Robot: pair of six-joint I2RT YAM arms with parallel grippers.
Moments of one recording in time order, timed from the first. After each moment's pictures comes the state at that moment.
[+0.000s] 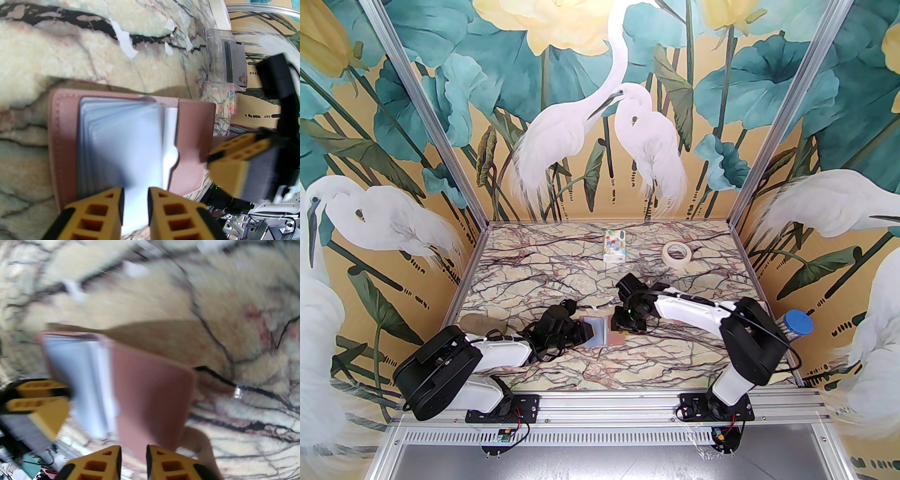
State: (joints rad) left arm -0.69 1.41 0.32 0.38 0.31 -1.02; right arm 0.74 1.69 0.99 -0.59 -0.36 0.77
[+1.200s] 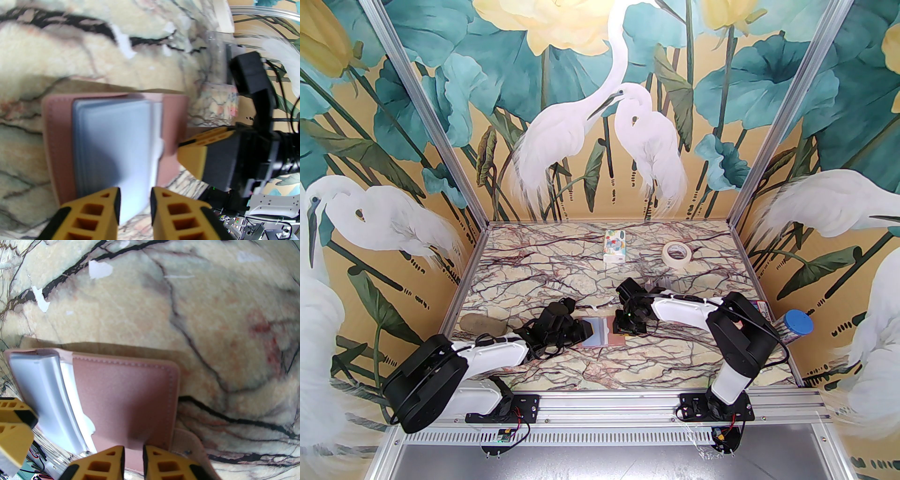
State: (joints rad) left arm -0.69 1.34 0.36 0.23 0.29 -1.03; right arm 0.73 1.73 0.95 -0.50 -0.34 0.75
